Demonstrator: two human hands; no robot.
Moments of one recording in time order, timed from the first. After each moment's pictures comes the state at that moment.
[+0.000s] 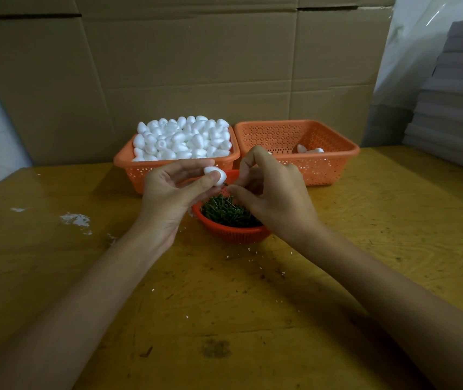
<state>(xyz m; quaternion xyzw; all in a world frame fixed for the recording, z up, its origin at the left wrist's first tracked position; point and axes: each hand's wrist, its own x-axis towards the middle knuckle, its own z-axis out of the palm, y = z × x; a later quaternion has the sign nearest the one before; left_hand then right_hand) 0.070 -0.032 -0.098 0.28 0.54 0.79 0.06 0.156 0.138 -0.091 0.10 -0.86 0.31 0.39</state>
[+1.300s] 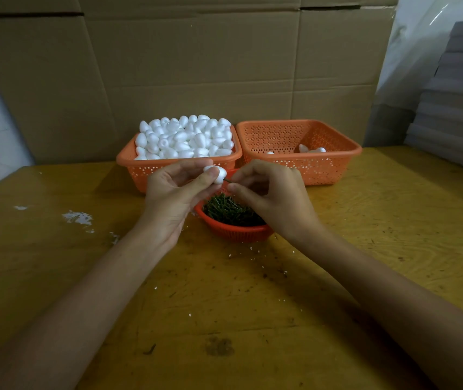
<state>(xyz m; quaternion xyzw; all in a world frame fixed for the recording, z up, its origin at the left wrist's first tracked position) 0.067 -0.033 -0.101 0.26 0.52 0.81 0.08 0.153 0.139 -0.096 0.05 -0.86 0.37 0.34</state>
